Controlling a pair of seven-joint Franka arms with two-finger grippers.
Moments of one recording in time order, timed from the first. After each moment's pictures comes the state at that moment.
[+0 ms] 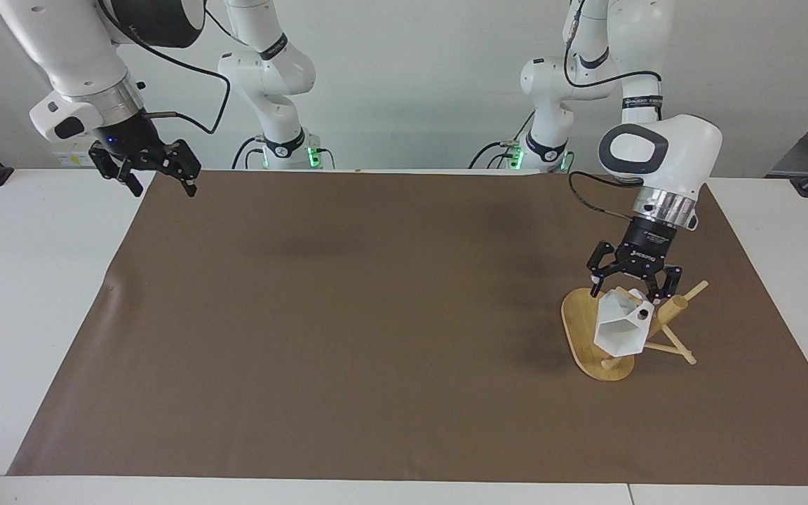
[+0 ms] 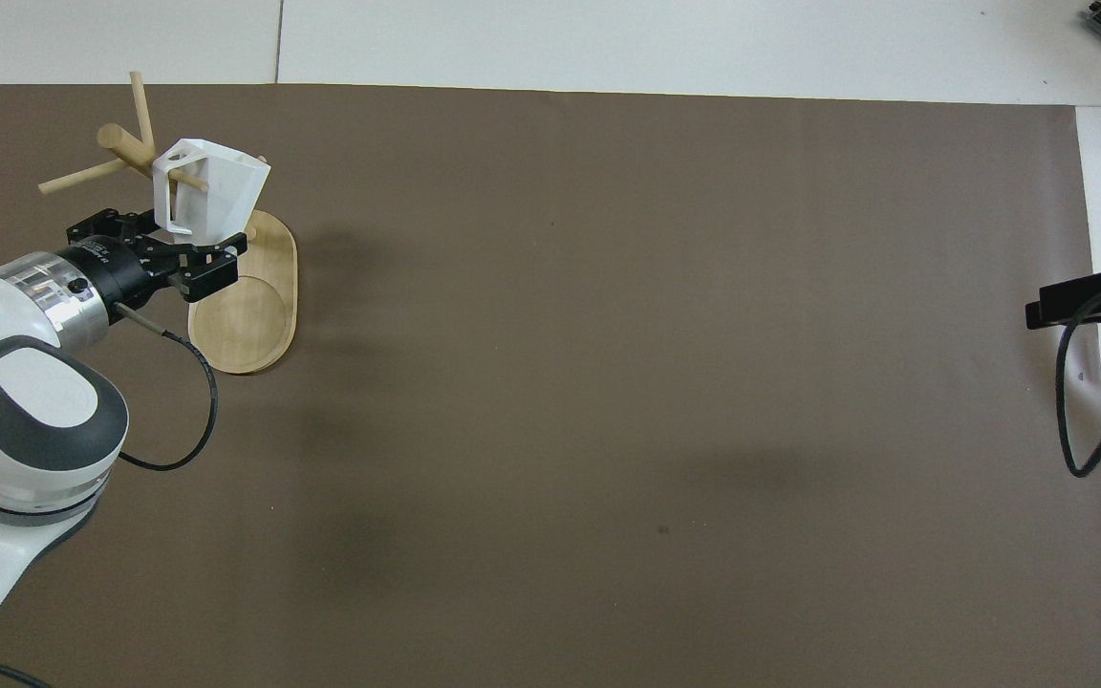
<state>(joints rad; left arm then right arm) -0.09 0.04 -0.06 -2.17 -0.99 2.82 -2.02 -0.03 -0.03 -0.07 -1.62 0.02 1.61 -0.07</state>
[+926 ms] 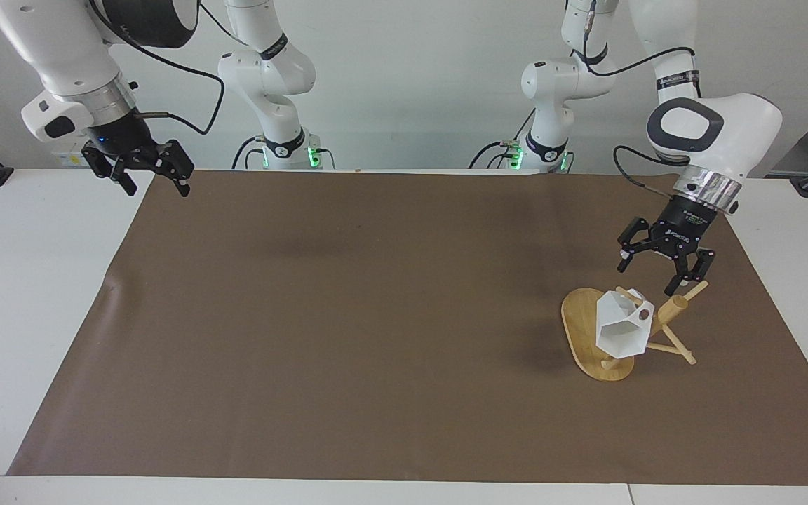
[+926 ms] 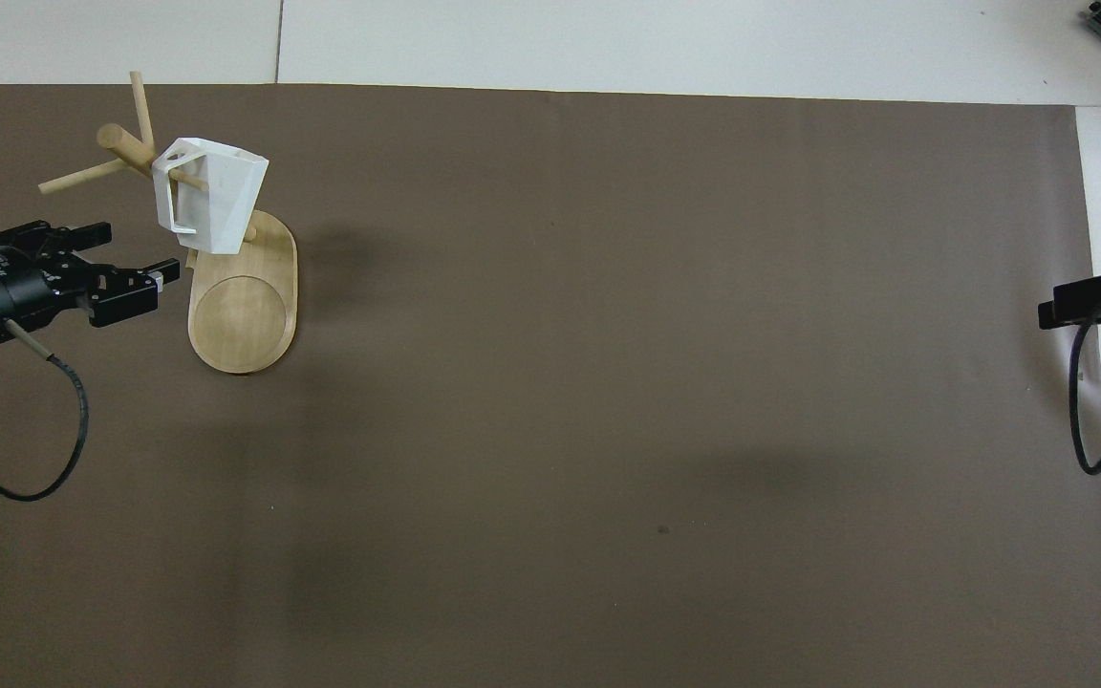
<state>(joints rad) 0.08 -0.08 -0.05 -2.17 -0.83 2.47 -2.02 -0.03 -0.03 -0.09 -1.62 0.02 1.61 -0.07</state>
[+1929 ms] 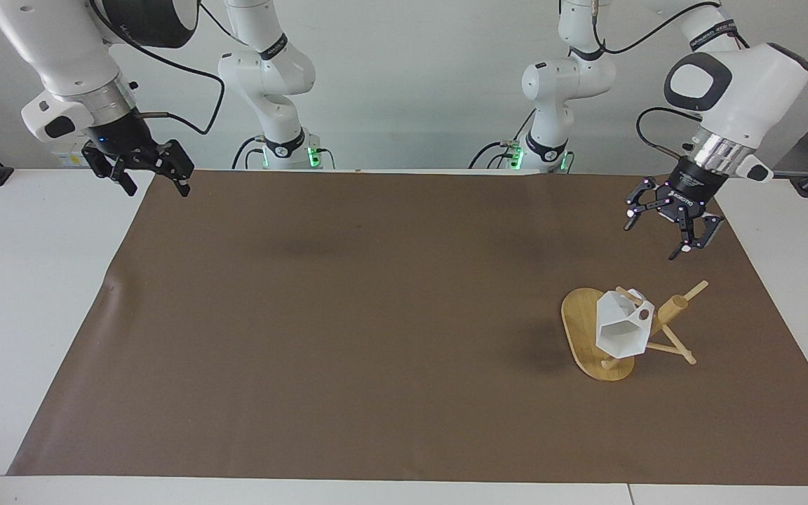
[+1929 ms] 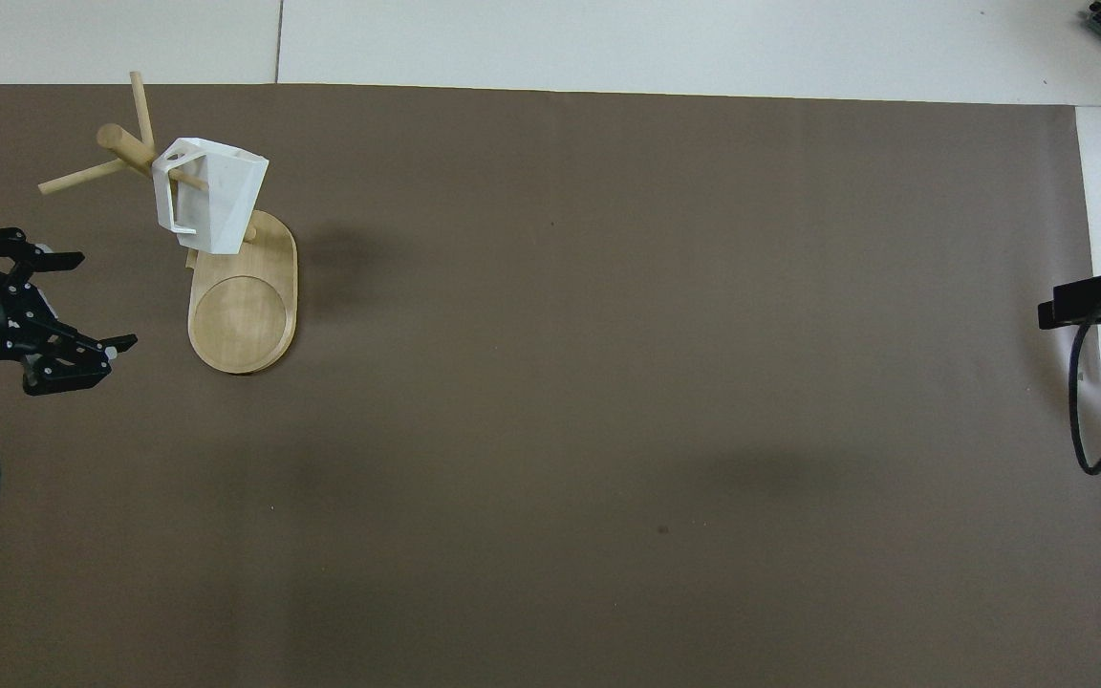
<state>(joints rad) 0.12 -0.18 -0.08 -2.11 -0.41 2.19 -1.75 -0.03 -0.03 -0.09 -1.62 0.02 1.61 -0.07</state>
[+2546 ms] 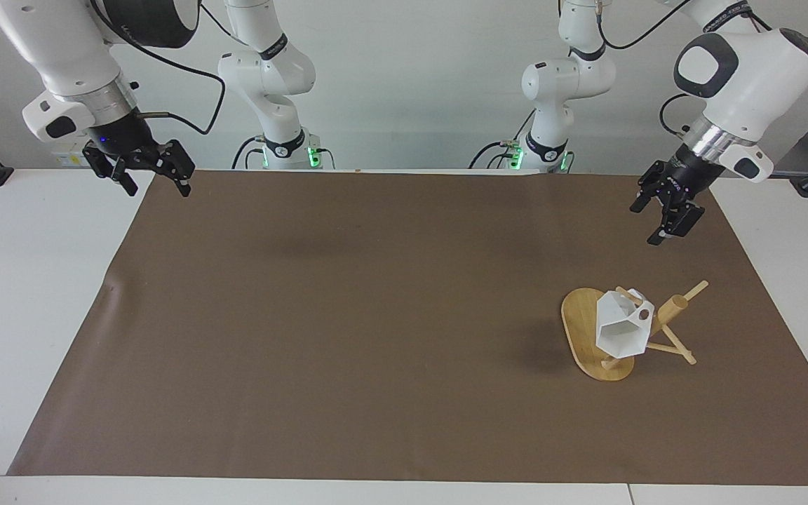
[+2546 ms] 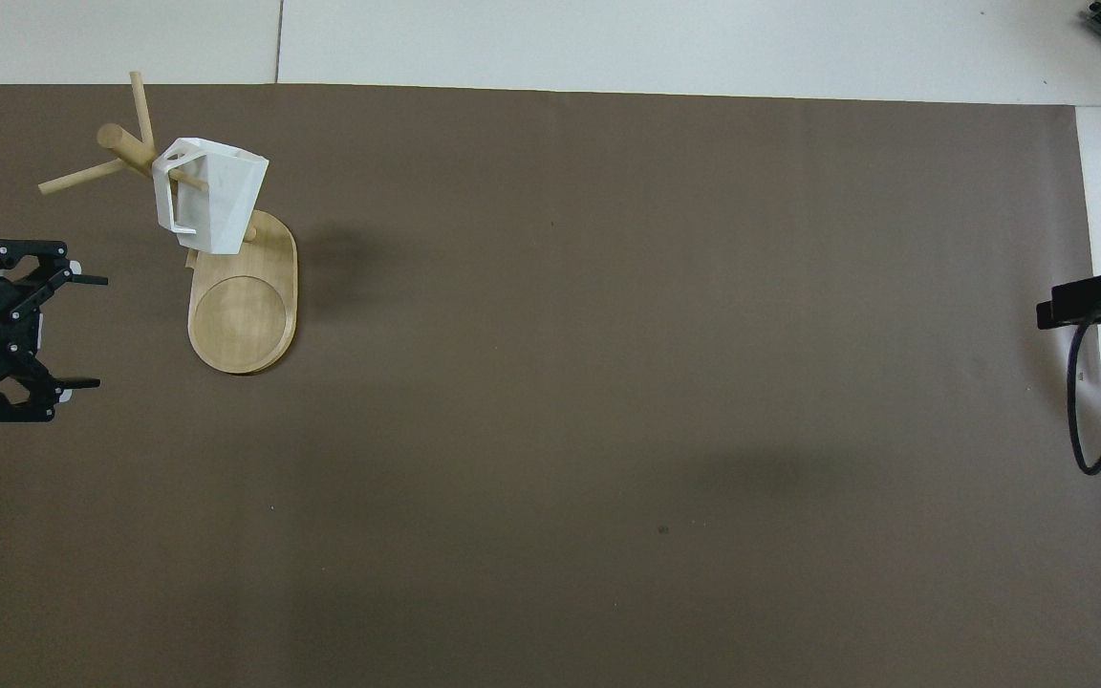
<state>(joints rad) 0.12 -0.17 -0.08 -2.00 -0.28 1.94 -1.15 -0.03 -0.03 -0.09 -1.62 0.02 1.61 -0.07</state>
